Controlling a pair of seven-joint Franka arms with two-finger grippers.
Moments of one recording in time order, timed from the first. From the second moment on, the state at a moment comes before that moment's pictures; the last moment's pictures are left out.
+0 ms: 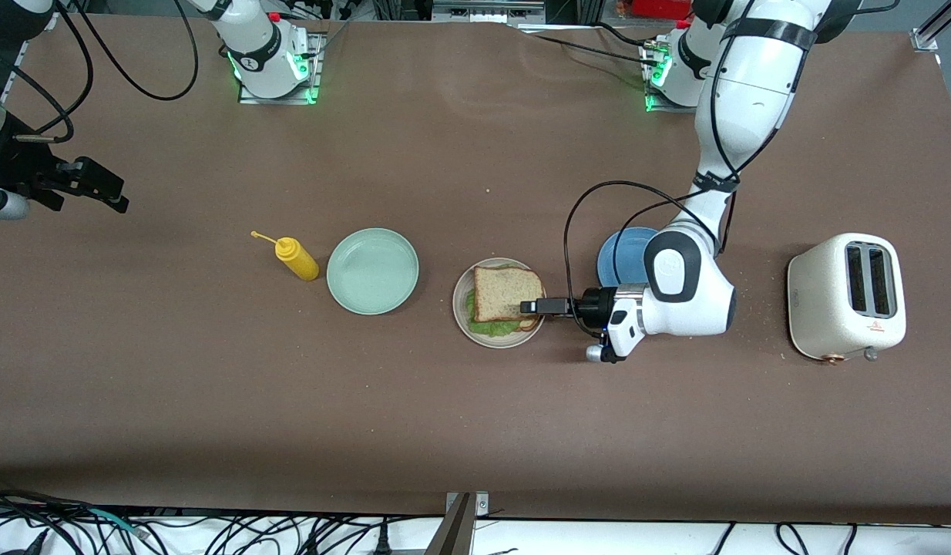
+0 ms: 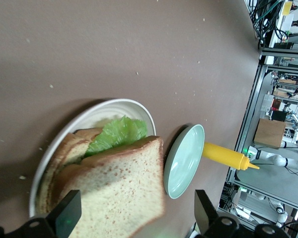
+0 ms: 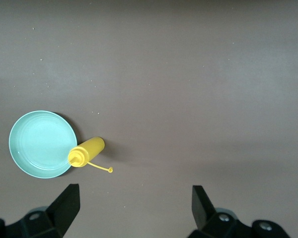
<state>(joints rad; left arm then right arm) -0.37 0.79 0.09 -1.53 -1.28 2.02 0.38 0.06 -0.01 -0.06 -1.70 0.01 1.74 0.02</state>
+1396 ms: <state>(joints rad) -0.26 0.60 0.27 -1.51 -0.54 1.90 0.25 0.06 -0.01 -0.06 -1.70 0.01 1.74 0.02</state>
